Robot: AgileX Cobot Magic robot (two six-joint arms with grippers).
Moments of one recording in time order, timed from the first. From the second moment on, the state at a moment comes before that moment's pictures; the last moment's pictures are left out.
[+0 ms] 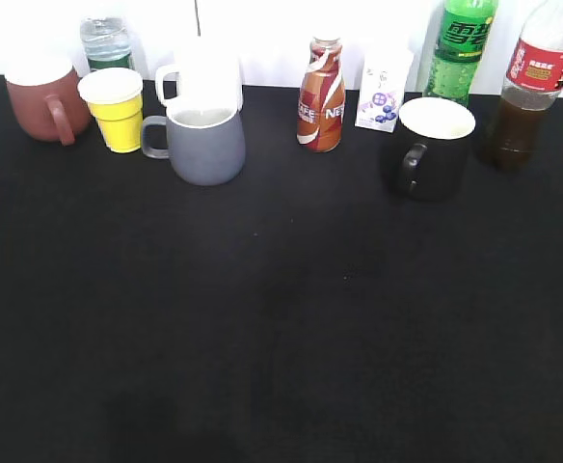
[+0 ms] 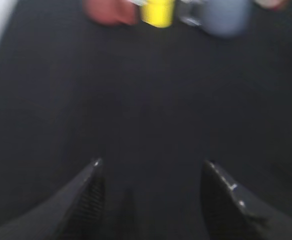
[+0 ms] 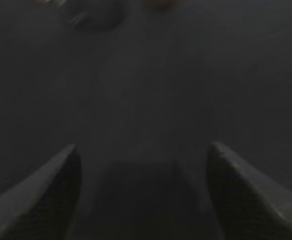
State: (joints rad) left arm -0.22 0.03 -0.52 0.08 1.06 -0.10; right arm -0.08 0.02 -0.51 0.16 1.04 -0.09
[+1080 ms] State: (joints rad) left arm -0.10 -0.01 -0.52 0.08 1.06 -0.10; right arm -0.08 -0.01 -0.50 0.17 1.04 -0.09
